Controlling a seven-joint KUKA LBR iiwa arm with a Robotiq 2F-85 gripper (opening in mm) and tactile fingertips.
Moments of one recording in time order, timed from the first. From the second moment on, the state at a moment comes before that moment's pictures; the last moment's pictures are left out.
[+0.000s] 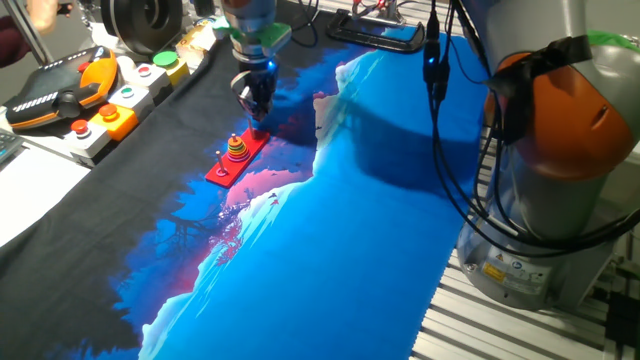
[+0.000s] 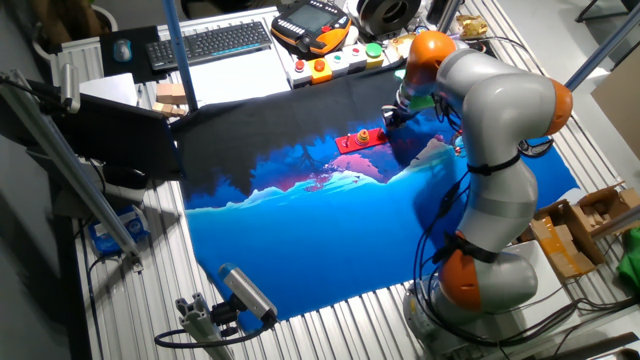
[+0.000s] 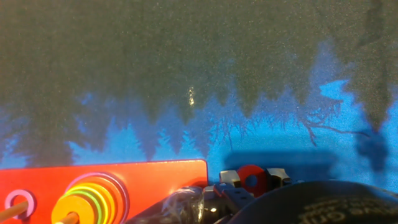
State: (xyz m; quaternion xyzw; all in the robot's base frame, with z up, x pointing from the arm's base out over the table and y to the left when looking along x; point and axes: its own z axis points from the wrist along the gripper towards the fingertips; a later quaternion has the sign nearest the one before) arm 0.619 -0.120 0.047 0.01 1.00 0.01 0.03
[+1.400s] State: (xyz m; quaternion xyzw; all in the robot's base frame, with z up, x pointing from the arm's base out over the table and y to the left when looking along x) arm 0.619 -0.119 0.064 0.00 1.00 0.01 0.04
